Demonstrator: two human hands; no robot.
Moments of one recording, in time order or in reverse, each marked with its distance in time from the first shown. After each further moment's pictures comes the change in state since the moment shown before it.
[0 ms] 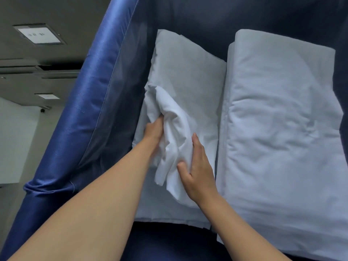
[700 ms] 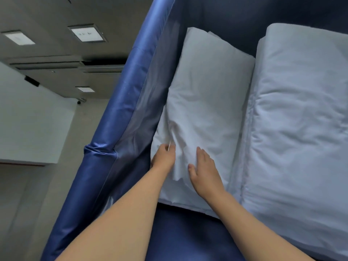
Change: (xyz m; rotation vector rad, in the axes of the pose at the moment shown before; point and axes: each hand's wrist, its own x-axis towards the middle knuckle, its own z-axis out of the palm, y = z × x) left_hand -0.039 -0.094 -0.054 0.451 0.140 -0.023; right_hand -0.025 0.012 0.043 -0.262 -0.305 0.117
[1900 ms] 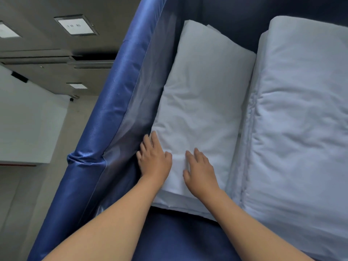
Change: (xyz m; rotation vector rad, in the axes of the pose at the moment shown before) left_hand 0.022 -0.022 0.009 0.652 0.460 0.355; right_hand 0.027 0.008 0.013 -0.254 -0.049 -0.055
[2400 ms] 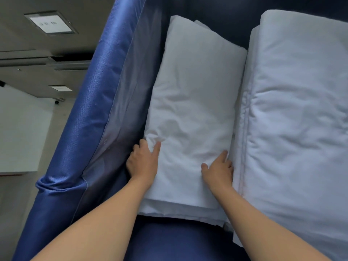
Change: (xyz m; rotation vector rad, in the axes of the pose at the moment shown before) left_hand 0.034 -0.008 0.012 -0.015 -0.043 -0.066; right_hand 0.031 0.059 -0.001 0.234 0.041 0.686
